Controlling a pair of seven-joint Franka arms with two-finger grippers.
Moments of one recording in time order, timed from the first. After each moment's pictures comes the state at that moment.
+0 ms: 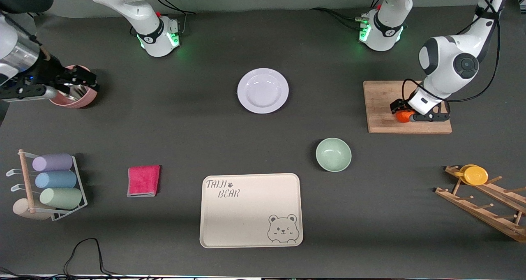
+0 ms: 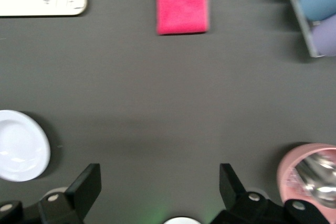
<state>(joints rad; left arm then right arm) 0.44 0.01 -0.40 -2.66 -0.04 2.62 0.07 0.12 -0.25 -0.10 -2.01 0.08 1.68 0.00</state>
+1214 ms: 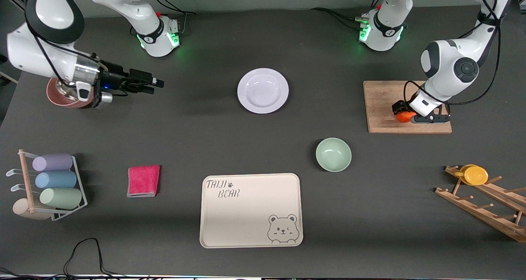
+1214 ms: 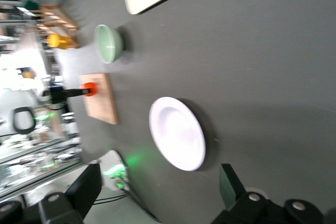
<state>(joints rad) 0.49 0.07 -0.39 -2.66 0.03 2.67 0.06 0.13 -0.29 -0.12 -2.52 0.96 1.96 -0.34</state>
